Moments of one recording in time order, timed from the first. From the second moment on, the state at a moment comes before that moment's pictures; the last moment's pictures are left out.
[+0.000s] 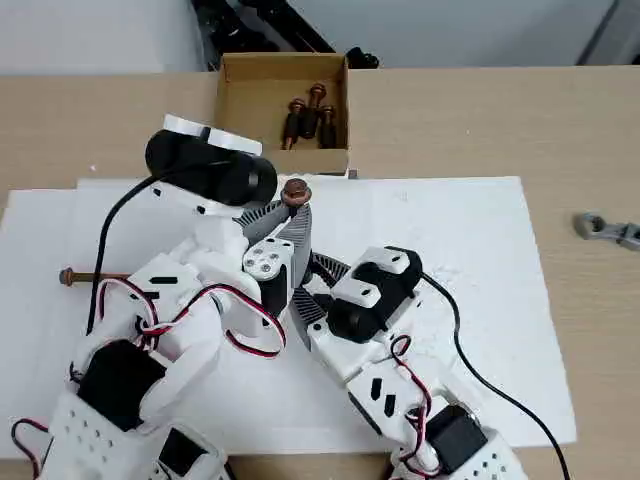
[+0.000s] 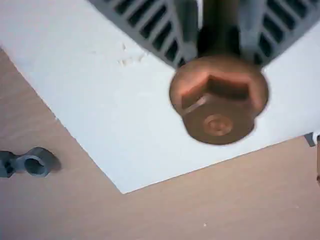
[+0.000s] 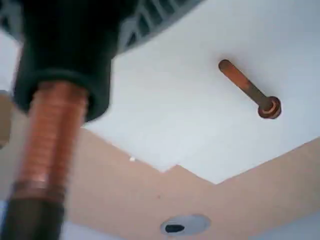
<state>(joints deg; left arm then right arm) 29.4 -53.8 26.5 64.9 17.9 -41.9 -94.3 81.5 27.4 -7.3</state>
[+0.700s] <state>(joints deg) 30.7 -53.6 23.0 68.0 16.1 -41.9 -94.4 81.3 27.4 -7.3</state>
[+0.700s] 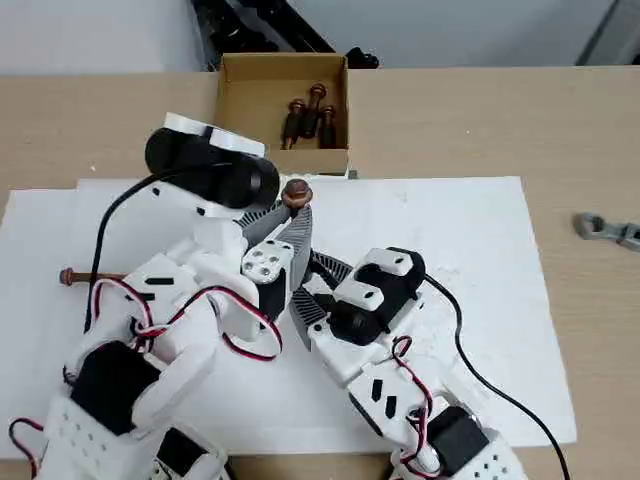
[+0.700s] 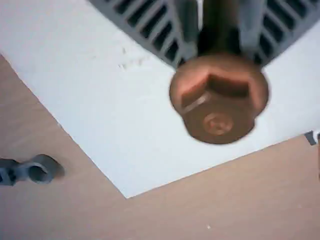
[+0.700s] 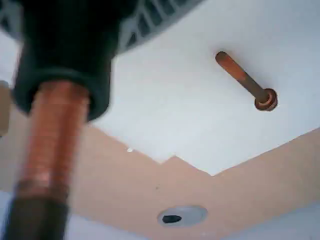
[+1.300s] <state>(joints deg) 32.1 -53.5 21.8 73.7 16.4 -41.8 -94.4 81.3 27.4 -7.4</state>
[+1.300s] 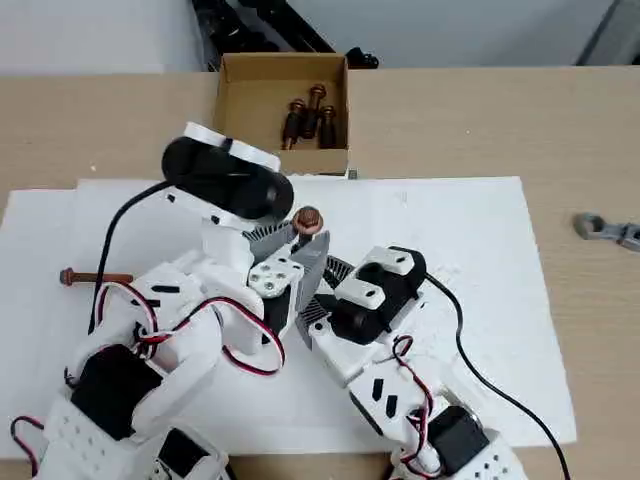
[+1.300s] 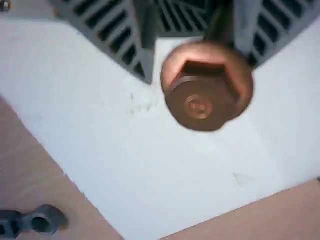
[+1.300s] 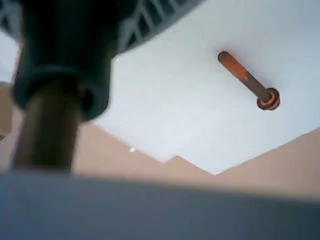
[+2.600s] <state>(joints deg) 2.1 -54.0 17.7 88.5 0.4 -29.5 -34.9 38.3 20.1 -7.3</state>
